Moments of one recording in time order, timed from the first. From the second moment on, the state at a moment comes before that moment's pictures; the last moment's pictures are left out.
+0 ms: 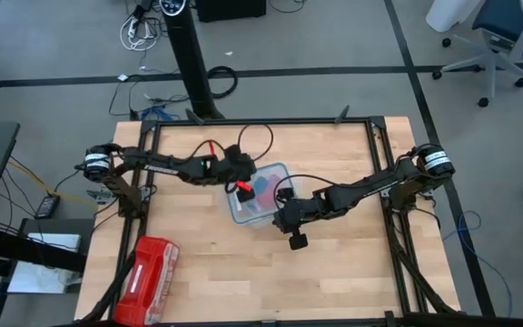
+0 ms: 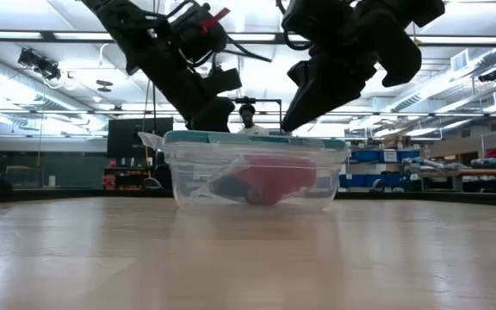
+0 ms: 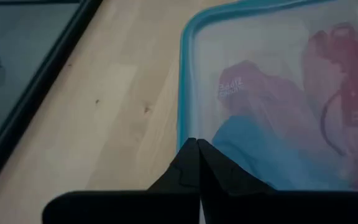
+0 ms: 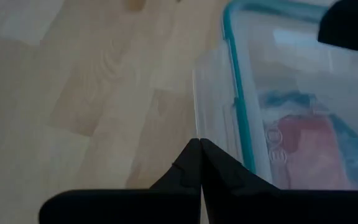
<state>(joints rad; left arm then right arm) 0.14 1.64 0.92 -0.03 -0.31 0.04 0.24 1.65 1.03 -0.20 0.15 -0.11</state>
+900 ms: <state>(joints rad) 0.08 1.65 0.91 -0.01 -0.19 0.04 0.07 1.64 0.92 -0.11 0.08 -0.07</state>
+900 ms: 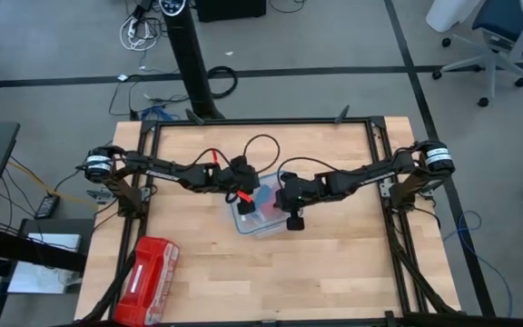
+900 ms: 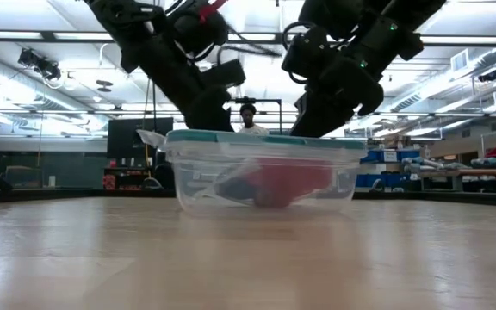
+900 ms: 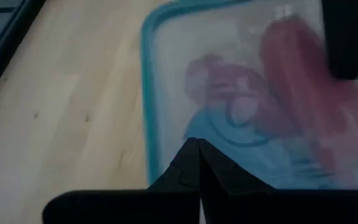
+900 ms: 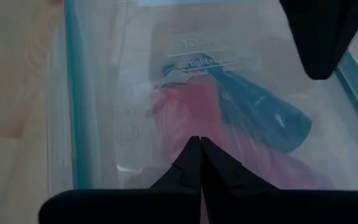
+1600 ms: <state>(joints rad) -0.13 1.64 1.17 -0.62 -0.15 0.00 0.07 1.64 0.91 -0.17 0.06 0.05</state>
